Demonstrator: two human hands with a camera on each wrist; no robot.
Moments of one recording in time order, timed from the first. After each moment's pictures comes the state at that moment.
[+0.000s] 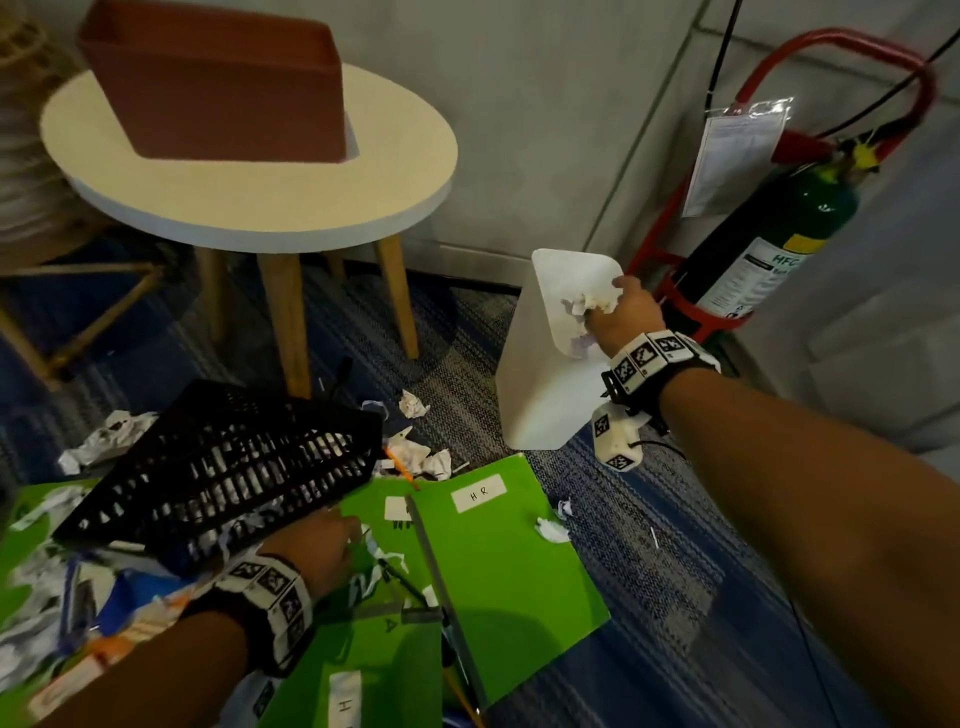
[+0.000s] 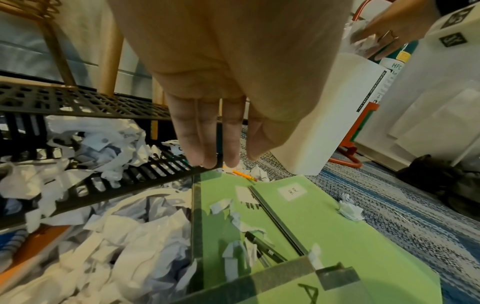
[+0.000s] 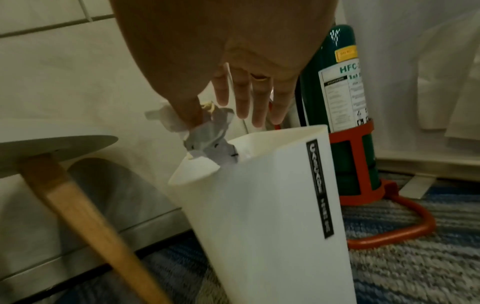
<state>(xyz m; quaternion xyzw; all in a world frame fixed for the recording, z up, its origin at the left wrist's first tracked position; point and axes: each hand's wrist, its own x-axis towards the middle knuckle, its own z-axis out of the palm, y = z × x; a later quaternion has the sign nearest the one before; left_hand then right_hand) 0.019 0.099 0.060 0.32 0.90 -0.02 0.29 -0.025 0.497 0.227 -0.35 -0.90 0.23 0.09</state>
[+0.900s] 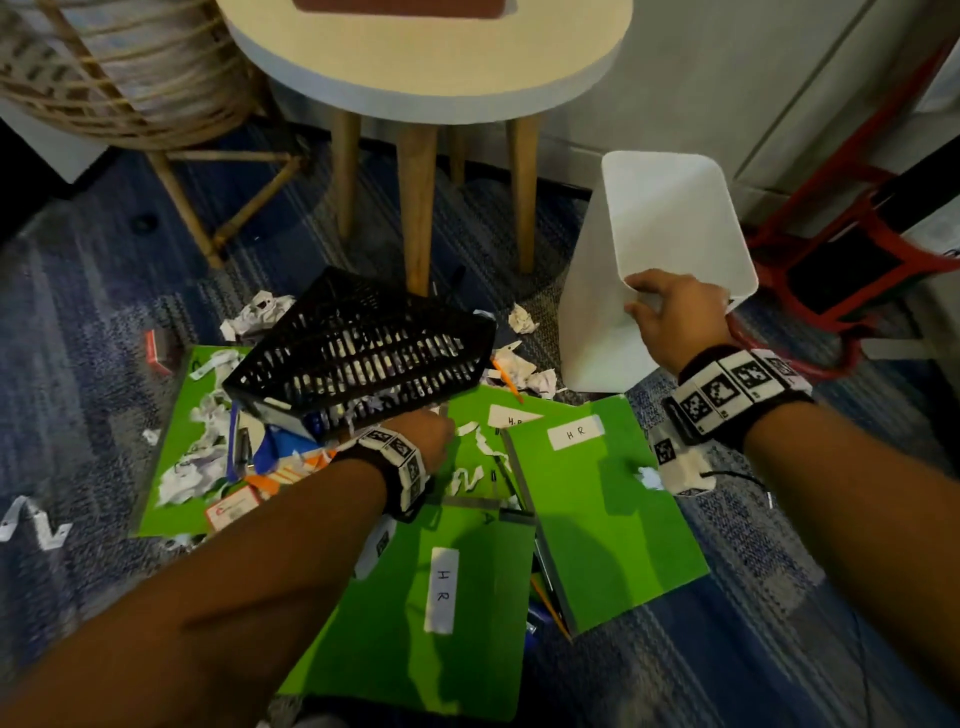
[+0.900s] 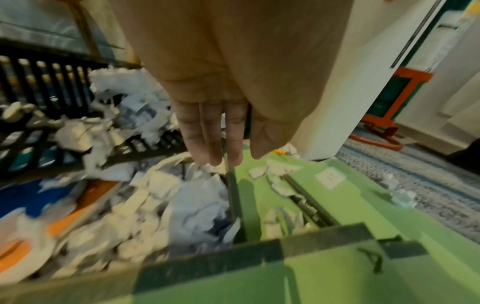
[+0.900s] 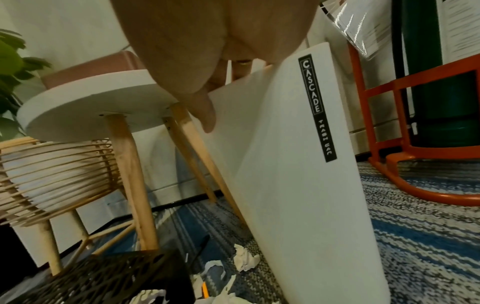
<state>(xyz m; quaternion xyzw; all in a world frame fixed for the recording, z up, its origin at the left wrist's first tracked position) 0.017 0.086 0.051 0.28 0.90 -0.01 0.34 0.011 0.391 0.163 -0.11 -0.98 0.18 0.06</state>
